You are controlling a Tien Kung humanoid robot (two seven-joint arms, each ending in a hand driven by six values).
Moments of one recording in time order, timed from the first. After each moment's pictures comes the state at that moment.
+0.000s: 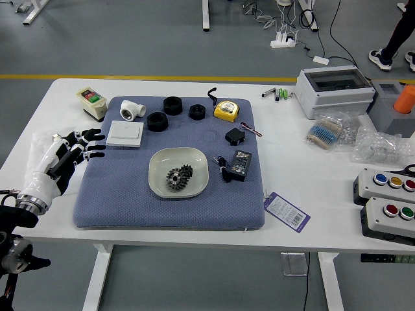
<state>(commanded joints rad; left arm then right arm) -0.12 0.10 -1.60 -1.35 1.22 -0.19 0.01 -0.01 -0.27 0.35 0.32 0.33 -0.26 0.02</state>
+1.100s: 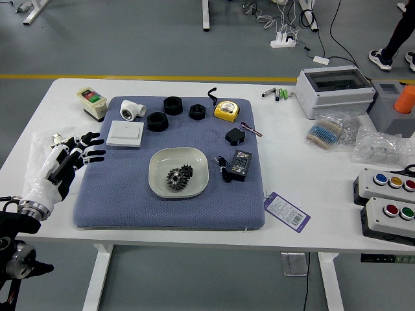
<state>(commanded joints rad) -0.10 0.08 -1.60 -1.34 1.24 -0.16 0.00 -0.02 -0.27 0.34 0.32 0.33 -0.26 0.02</state>
